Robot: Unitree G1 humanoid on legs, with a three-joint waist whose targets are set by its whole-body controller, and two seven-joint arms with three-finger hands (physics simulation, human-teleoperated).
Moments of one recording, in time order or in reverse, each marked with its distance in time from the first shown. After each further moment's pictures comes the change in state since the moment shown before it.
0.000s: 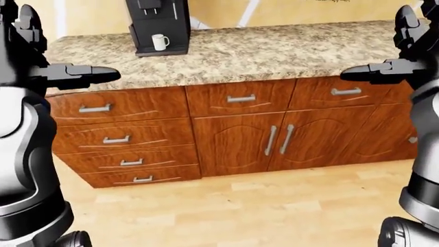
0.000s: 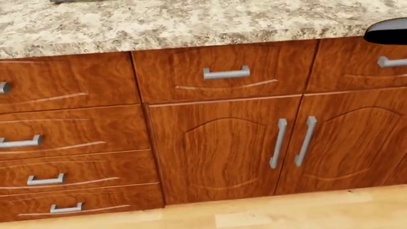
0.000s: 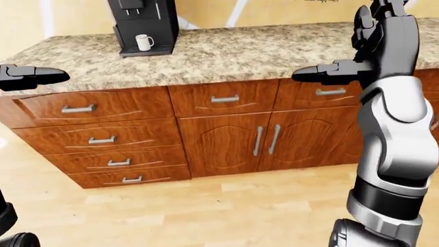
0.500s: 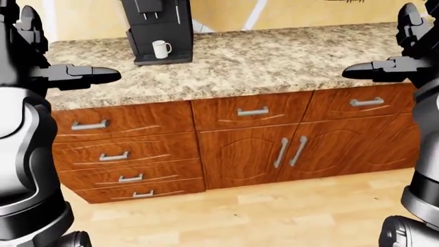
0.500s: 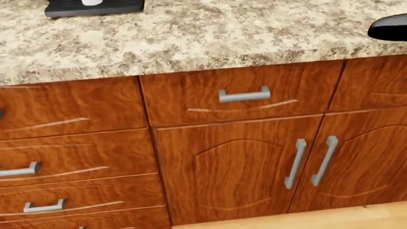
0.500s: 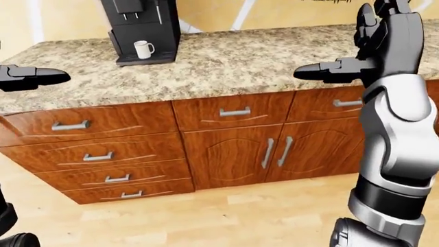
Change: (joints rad) left arm 0.002 0.001 -0.002 0.002 0.000 0.001 0.001; right arm -0.008 -0.008 -0.005 0.000 0.017 0.008 -0.008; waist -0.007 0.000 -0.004
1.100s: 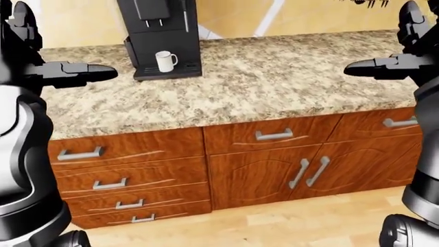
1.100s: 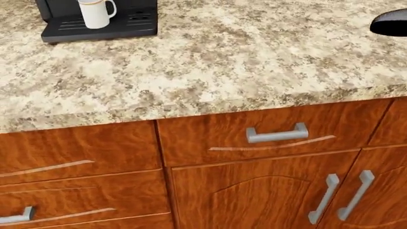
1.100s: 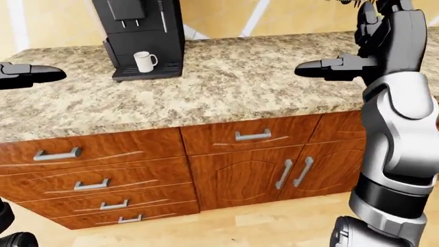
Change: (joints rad) left arm -0.008 0.011 0.008 -0.003 -0.002 0.004 0.002; right arm -0.013 -0.005 -0.002 0.005 0.024 0.009 -0.012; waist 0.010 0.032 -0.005
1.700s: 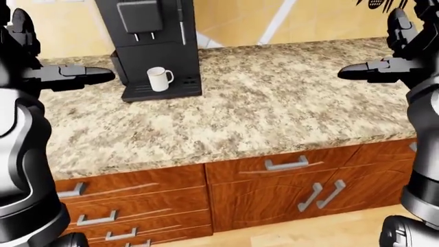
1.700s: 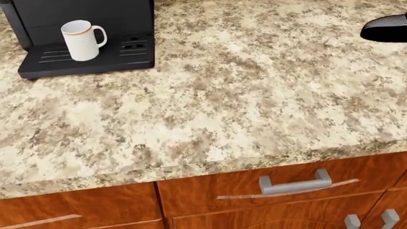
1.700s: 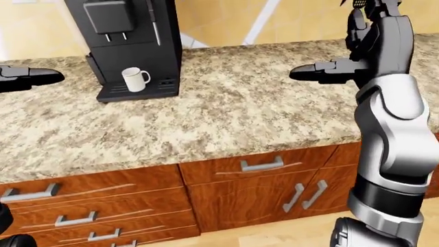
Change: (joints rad) left arm 0.015 0.002 0.015 0.008 0.001 0.012 0.004; right arm 0.008 0.001 0.024 0.007 0.028 0.011 -0.006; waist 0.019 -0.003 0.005
